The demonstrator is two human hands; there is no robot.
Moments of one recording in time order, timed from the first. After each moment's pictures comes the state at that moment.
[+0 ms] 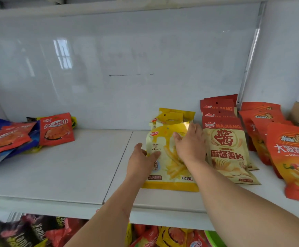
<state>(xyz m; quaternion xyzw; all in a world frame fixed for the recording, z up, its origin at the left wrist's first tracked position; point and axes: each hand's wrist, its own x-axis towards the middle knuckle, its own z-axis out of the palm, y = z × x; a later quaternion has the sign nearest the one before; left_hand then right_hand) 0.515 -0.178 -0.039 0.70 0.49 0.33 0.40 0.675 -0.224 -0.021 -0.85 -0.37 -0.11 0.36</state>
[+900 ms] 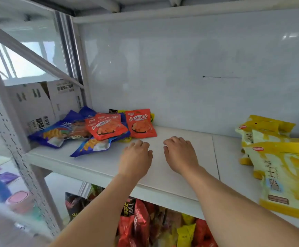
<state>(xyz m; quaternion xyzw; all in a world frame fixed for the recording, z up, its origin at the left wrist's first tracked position) 0.210 -0.046 -0.032 0.82 0.52 0.24 -0.05 0.373 -0.070 -0.034 -0.70 -0.67 -0.16 0.19</state>
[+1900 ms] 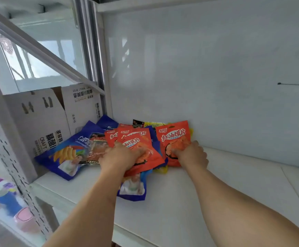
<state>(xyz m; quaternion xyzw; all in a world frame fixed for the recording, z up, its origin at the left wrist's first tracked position) 0.098 0.165 -0.009 0.62 0.74 0.17 0.20 0.313 0.149 -0.039 -0.85 -0.39 0.11 0.35</state>
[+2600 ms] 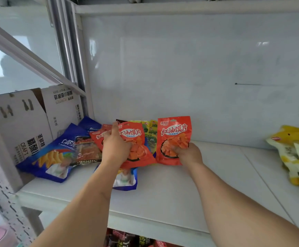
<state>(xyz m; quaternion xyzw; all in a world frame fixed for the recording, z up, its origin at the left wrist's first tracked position) 0.093 0.139 0.012 0.70 0.56 0.38 0.25 0.314 0.082 -0.036 -0.74 -0.36 0.19 0.53</state>
